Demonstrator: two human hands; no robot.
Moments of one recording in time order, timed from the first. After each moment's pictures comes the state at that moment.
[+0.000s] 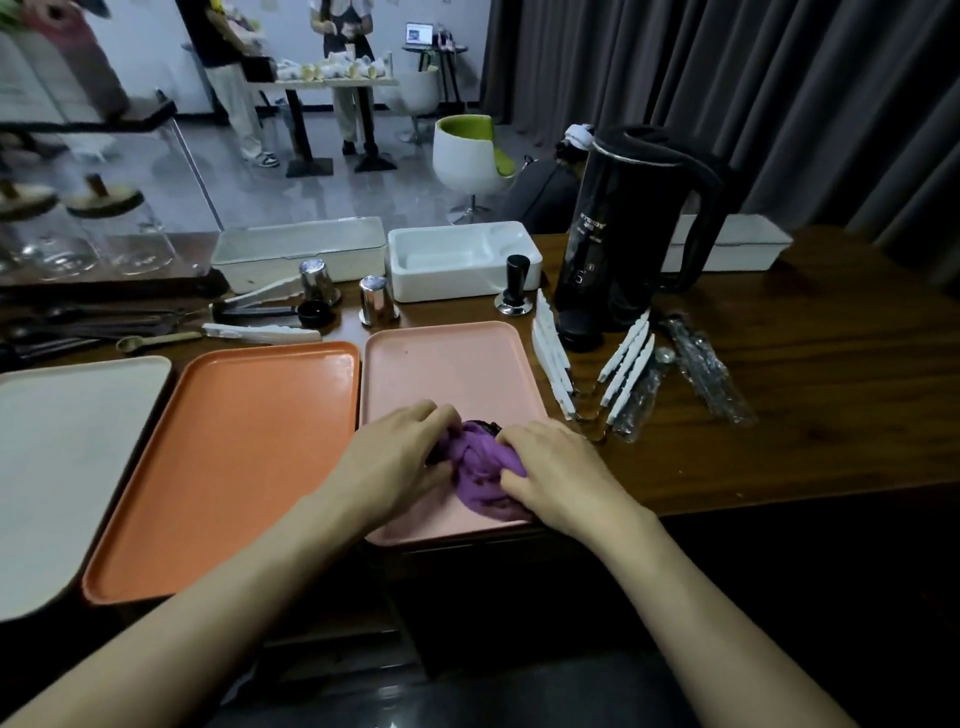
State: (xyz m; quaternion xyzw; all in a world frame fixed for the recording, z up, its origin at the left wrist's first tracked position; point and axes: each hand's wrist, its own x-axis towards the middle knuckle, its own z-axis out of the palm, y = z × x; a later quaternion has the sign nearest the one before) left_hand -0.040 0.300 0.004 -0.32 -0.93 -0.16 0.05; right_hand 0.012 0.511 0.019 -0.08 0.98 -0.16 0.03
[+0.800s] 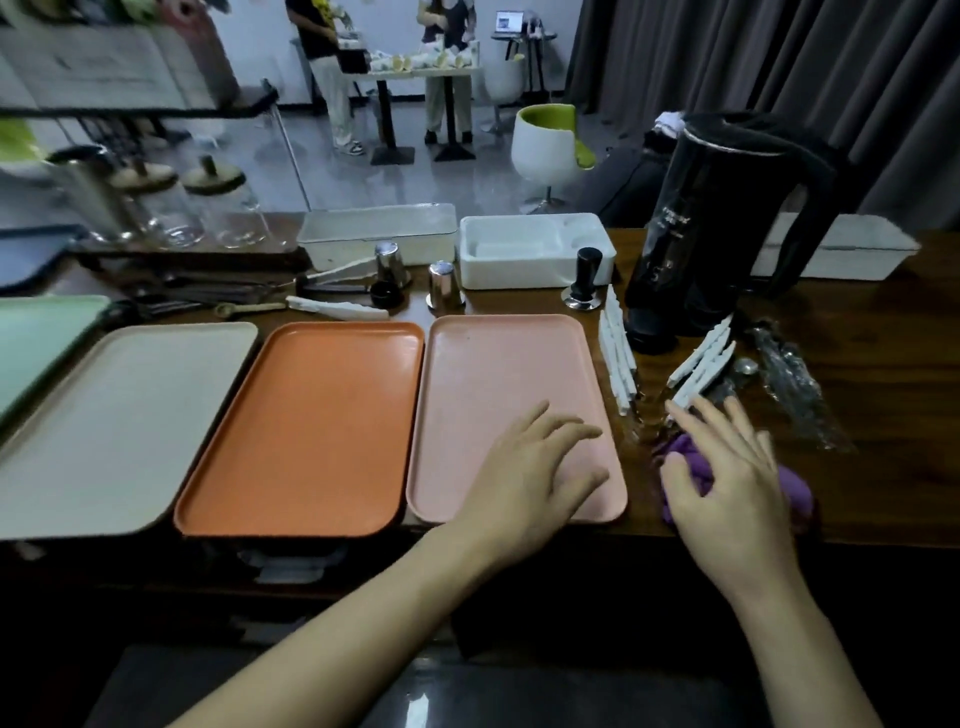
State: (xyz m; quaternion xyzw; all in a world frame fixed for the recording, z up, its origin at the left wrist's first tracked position) left_hand 0.009 0.368 -0.003 -0.26 -0.90 -0.34 0.03; right_hand 0.055 0.570 0.009 0.06 0.93 -0.31 -0.19
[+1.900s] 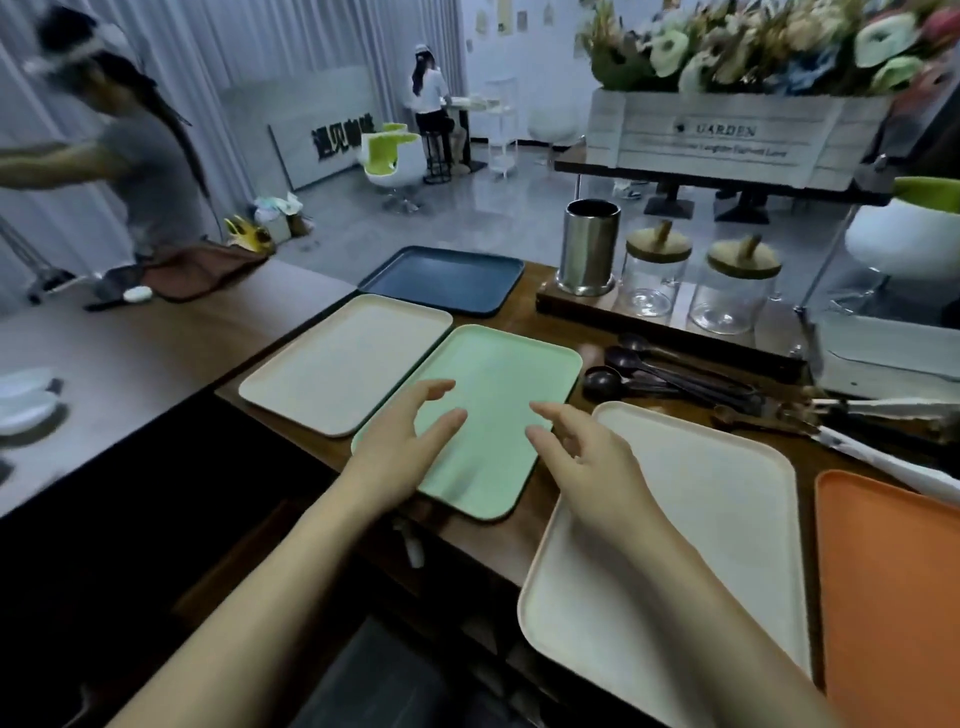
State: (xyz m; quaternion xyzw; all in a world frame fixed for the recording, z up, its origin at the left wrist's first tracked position) left_hand -0.016 -0.290 0.045 0.16 -0.89 -0.40 0.15; right_hand -0.107 -0.080 0.021 -0.28 0.82 -0.50 0.06
